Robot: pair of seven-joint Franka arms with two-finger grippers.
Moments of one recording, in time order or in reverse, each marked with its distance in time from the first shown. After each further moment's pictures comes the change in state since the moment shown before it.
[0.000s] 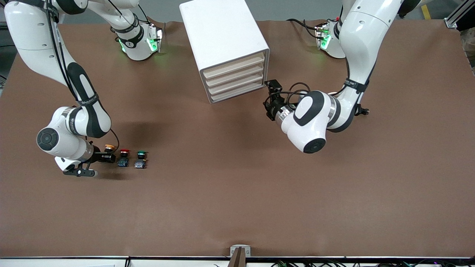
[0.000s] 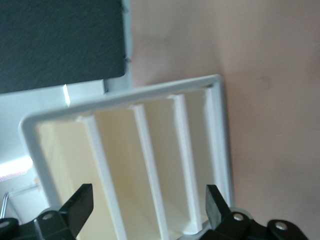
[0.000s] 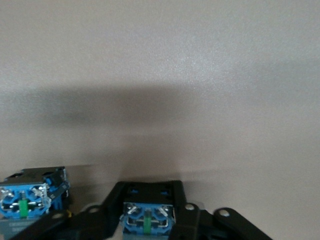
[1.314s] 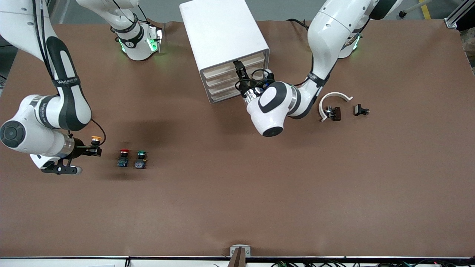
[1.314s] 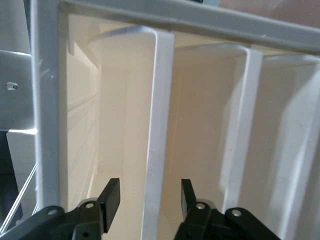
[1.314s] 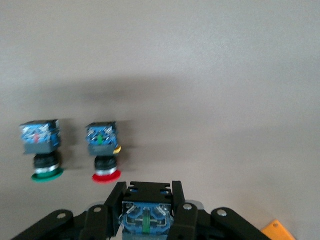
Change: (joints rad) left arm -0.188 0.073 0.000 0.000 -0.205 -0.040 -0.292; right arm 0.018 -0.201 0.002 0.082 0.000 -0.369 -0.001
